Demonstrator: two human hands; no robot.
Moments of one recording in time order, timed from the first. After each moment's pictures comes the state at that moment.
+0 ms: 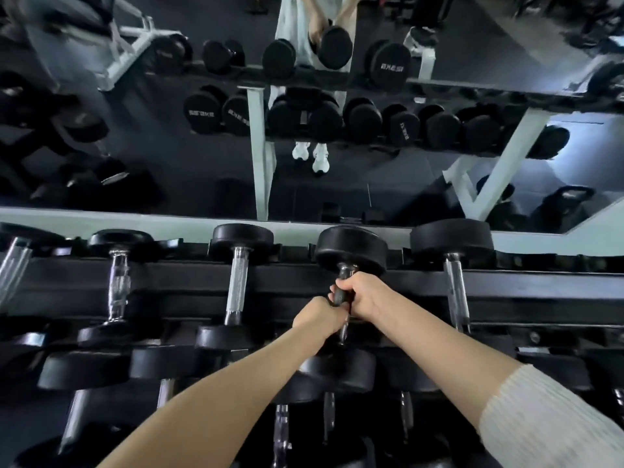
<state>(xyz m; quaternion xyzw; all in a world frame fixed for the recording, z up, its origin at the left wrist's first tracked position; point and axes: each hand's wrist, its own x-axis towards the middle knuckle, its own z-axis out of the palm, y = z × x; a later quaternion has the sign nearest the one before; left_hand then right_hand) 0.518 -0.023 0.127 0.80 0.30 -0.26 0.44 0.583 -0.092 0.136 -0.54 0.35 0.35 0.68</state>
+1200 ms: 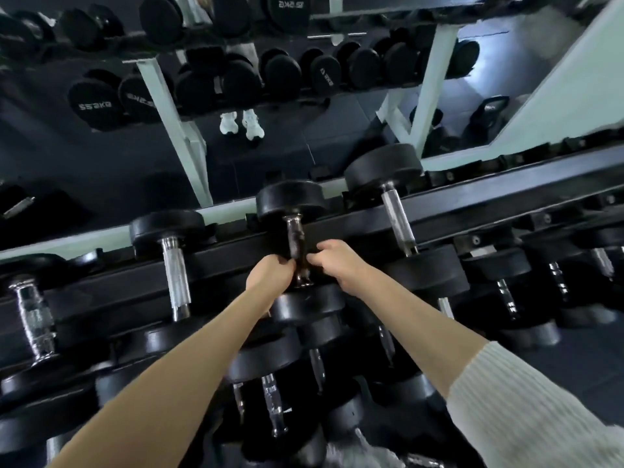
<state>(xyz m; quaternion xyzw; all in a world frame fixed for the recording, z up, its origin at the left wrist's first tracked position) 0.529 -0.024 0.125 0.87 0.20 -0.24 0.37 0.546 -0.148 0.133 -0.74 0.20 0.28 0.57</state>
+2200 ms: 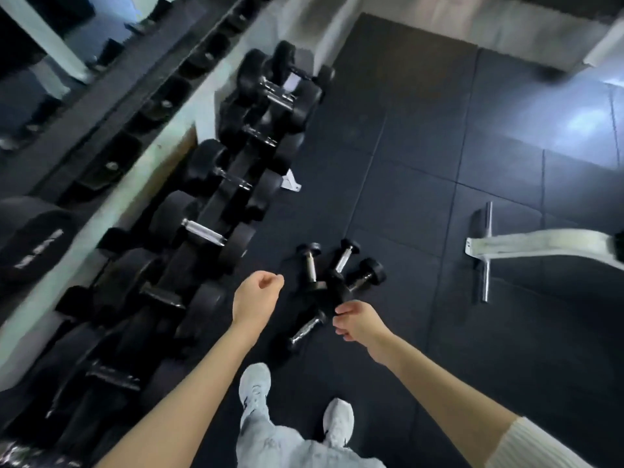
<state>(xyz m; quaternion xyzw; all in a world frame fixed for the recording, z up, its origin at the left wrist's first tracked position) 0.191 -0.426 0.066 0.83 -0.11 -0.39 0.39 0.026 -0.524 0.050 -0.52 0.58 0.13 0.61</state>
